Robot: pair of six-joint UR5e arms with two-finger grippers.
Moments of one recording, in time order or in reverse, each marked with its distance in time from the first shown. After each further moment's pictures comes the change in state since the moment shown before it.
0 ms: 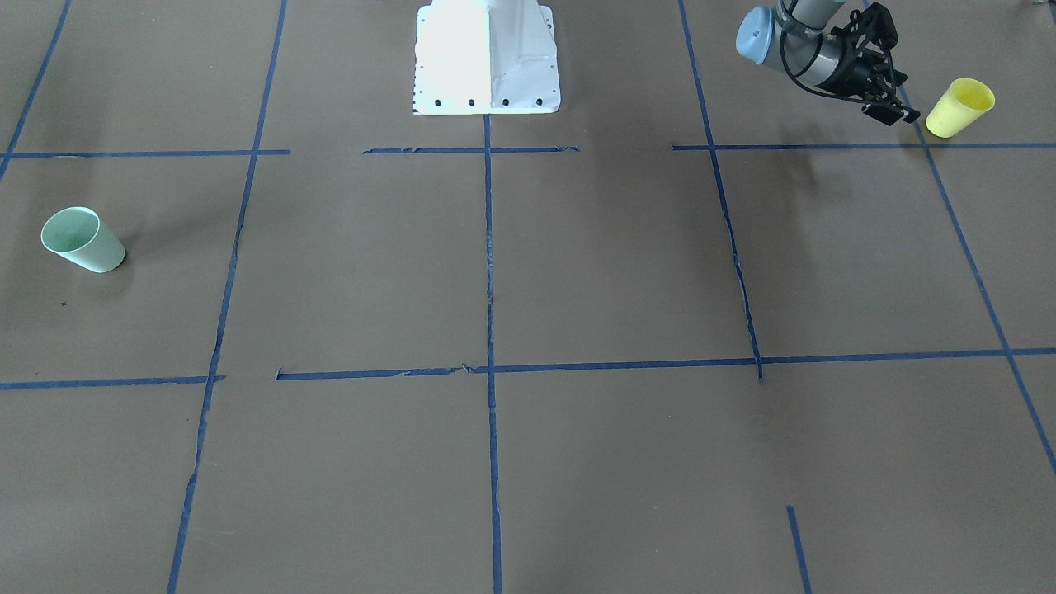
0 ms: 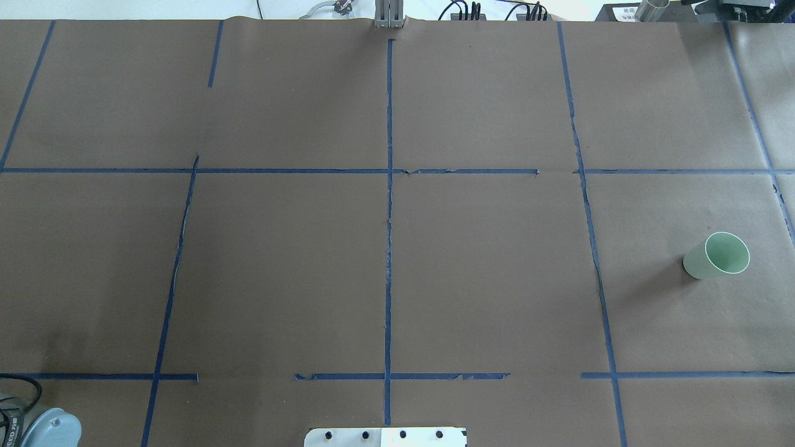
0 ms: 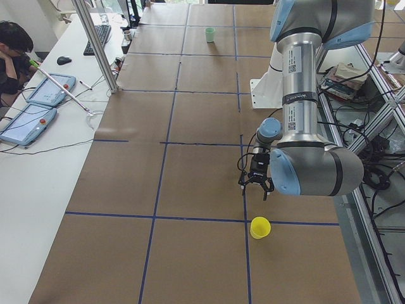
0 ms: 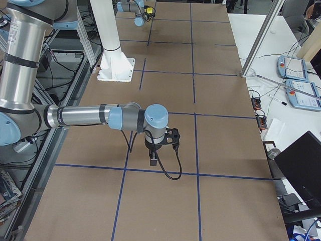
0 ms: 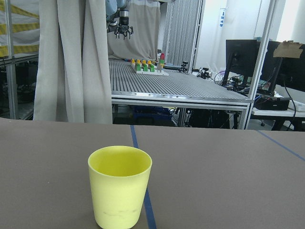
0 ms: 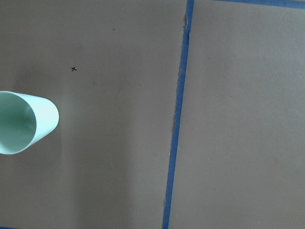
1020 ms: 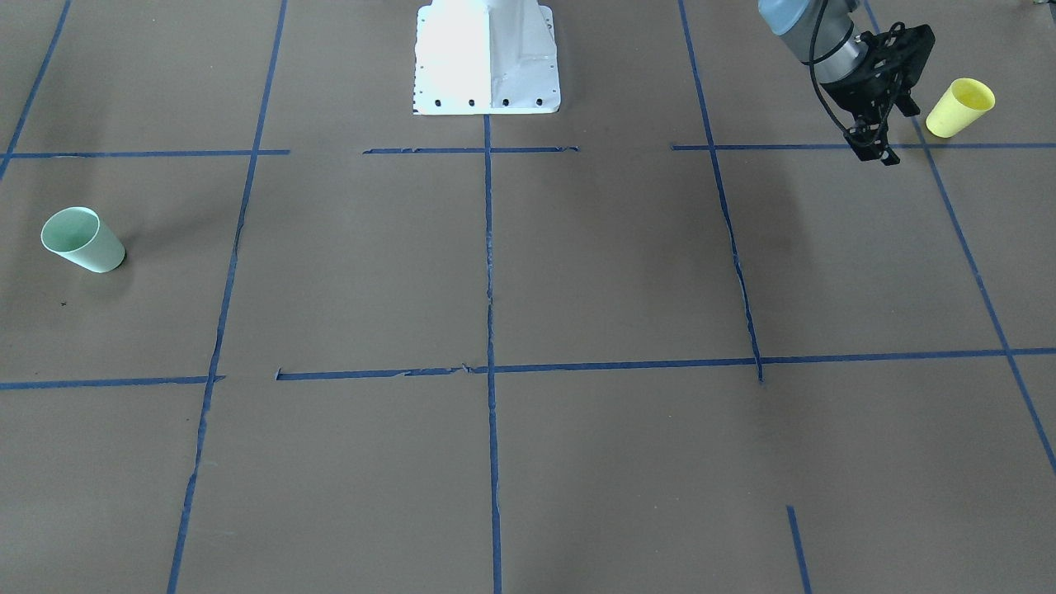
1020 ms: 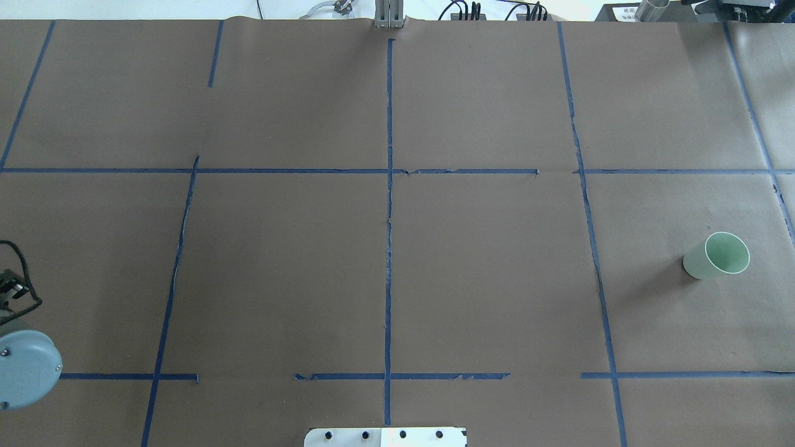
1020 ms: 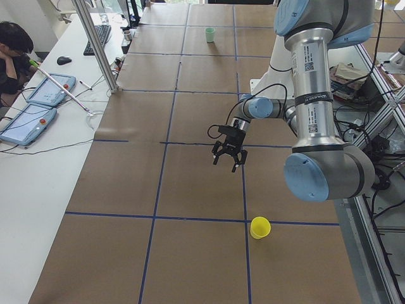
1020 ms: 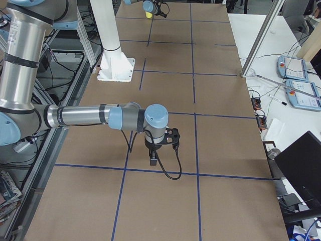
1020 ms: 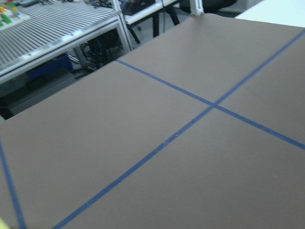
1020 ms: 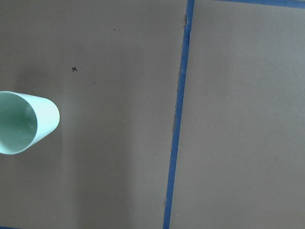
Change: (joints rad) left arm -0.252 -0.036 -0.255 -0.105 0.123 0.662; right arm -0.001 0.000 0.000 -0.003 0.002 0.003
